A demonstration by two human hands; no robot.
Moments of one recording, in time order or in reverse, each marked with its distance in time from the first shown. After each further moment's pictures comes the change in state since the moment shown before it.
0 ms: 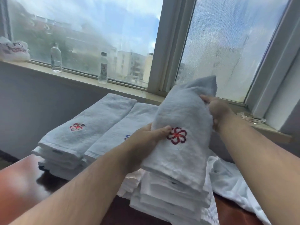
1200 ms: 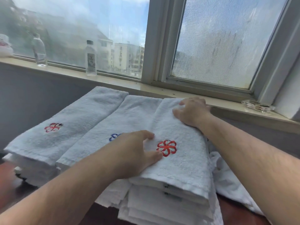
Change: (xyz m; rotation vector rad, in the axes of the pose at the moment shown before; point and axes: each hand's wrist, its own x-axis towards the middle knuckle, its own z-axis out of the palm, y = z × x) left_hand 0.013 -0.002 -0.009 1.383 0.180 -0.040; right_hand 0.059 0.058 0.005 -1.562 0.133 -0.199
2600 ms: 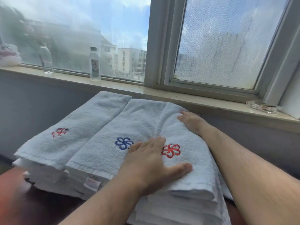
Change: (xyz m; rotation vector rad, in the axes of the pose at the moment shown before) left_hand 0.026 -0.002 0.060 0.118 0.112 0.111; right_hand 0.023 0.030 0.048 0.560 -0.285 -0.030
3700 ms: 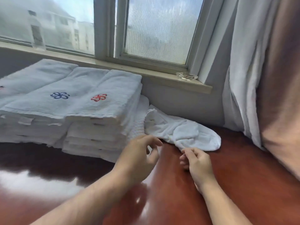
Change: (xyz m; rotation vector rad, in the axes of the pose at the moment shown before) left_hand -0.109 0.153 0.104 -0.573 0.160 0.238; right_hand -0.349 0.178 -0.003 0.507 0.560 0.292
